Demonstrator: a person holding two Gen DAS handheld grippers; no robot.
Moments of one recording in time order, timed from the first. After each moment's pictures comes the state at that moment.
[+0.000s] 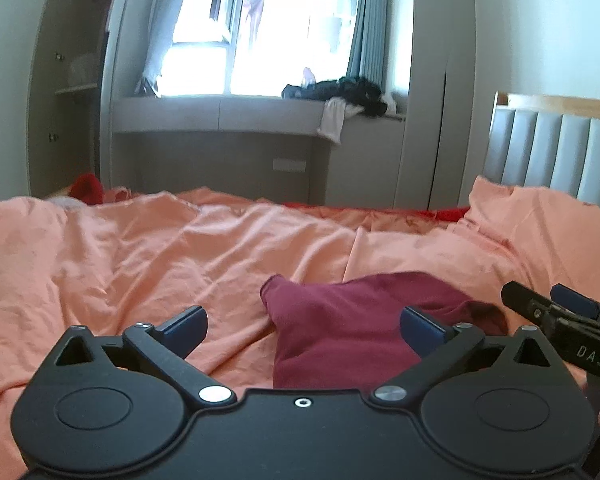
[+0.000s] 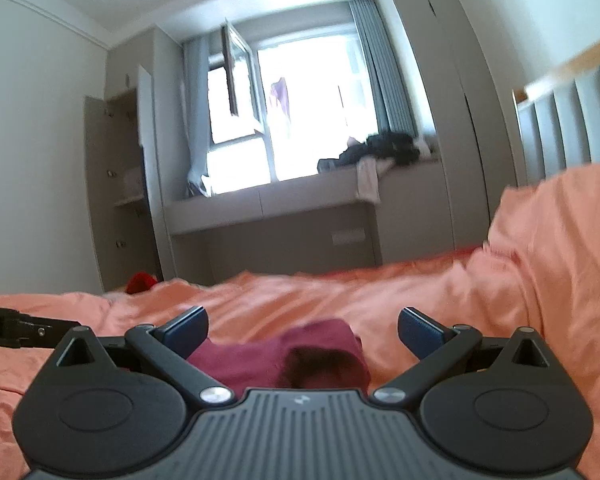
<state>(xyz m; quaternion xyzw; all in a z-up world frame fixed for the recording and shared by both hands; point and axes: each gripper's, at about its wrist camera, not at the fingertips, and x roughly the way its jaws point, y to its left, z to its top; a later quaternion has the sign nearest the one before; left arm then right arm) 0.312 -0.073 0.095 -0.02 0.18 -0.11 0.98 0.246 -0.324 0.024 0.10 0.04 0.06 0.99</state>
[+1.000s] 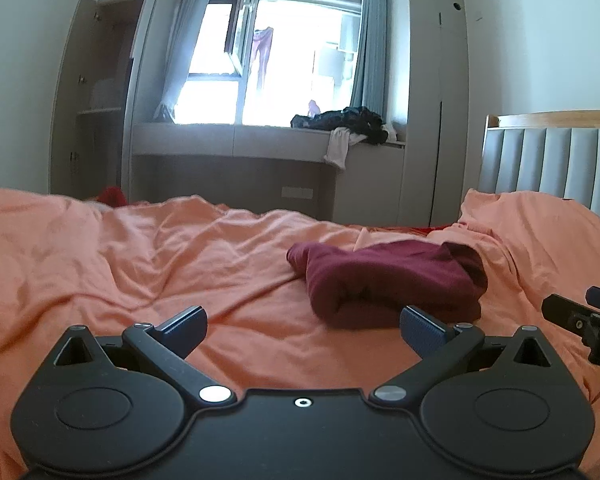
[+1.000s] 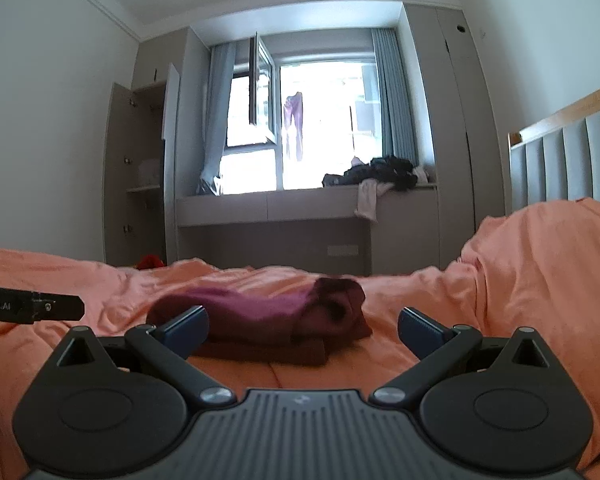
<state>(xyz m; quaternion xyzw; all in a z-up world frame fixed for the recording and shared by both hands) 0.188 -0.027 0.028 -0.03 0.13 -0.10 0.99 0.095 -0.287 -0.010 0.04 0.03 0.05 1.00</state>
